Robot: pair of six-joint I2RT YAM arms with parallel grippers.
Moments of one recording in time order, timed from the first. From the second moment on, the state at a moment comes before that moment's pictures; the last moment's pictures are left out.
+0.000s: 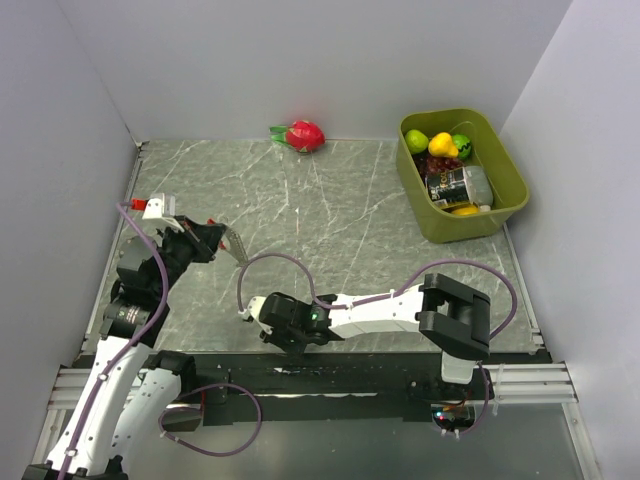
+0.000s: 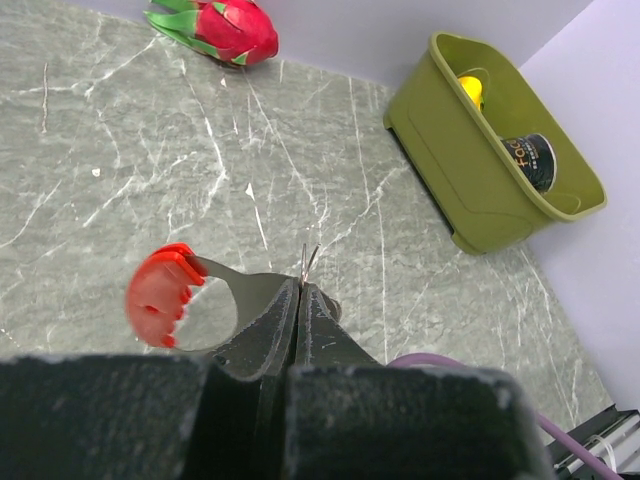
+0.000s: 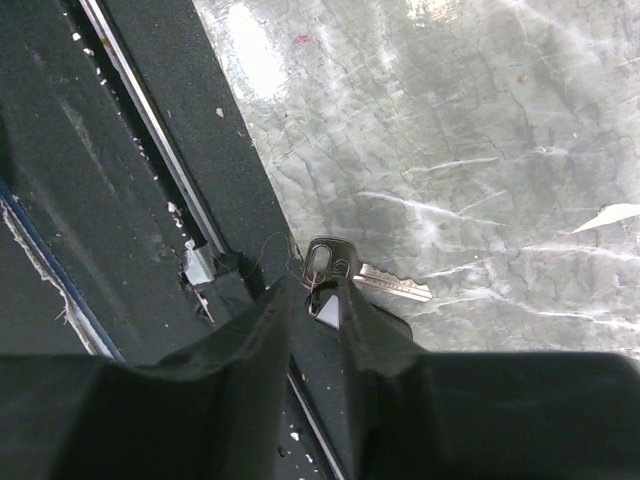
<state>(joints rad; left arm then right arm) -0.19 0.60 0.69 -0.18 0.21 -0.49 1.32 1.77 1.08 -0.35 -0.01 0.14</state>
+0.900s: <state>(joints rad) -0.19 0.59 0.69 -0.19 0.32 -0.43 1.01 1.48 1.01 -0.33 -0.18 0.06</state>
